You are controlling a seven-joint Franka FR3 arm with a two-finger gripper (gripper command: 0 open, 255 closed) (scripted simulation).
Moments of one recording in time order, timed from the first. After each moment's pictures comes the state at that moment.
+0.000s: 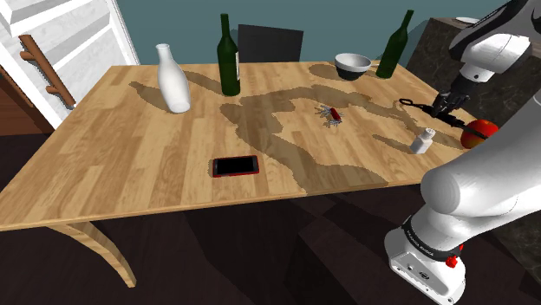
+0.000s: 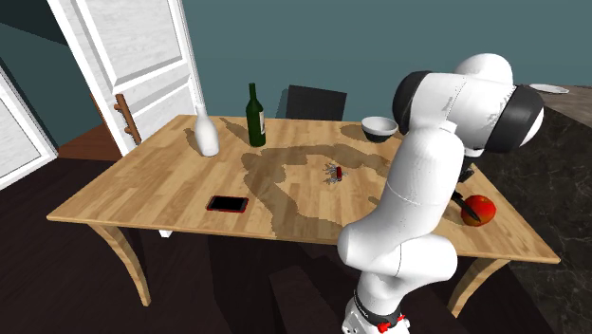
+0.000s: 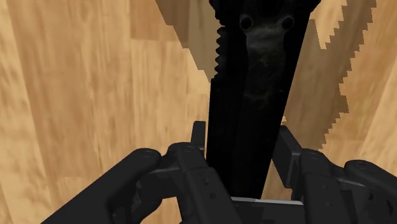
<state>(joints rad) -0.56 0.01 -0.61 -2.22 0.14 2.20 -0.79</state>
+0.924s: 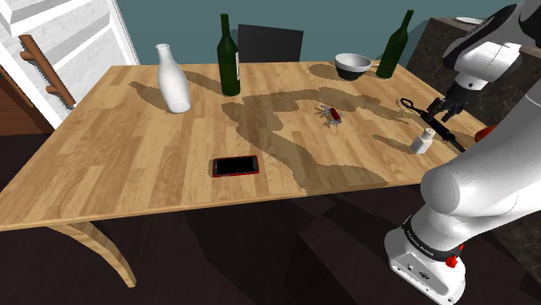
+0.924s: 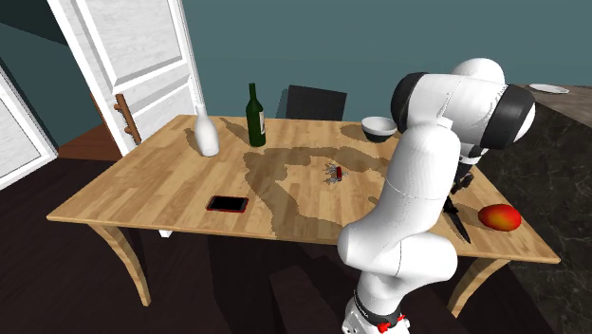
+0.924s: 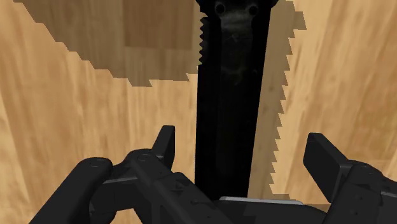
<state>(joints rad) -0.56 0.06 -0.61 -2.24 0.19 2.26 -0.83</state>
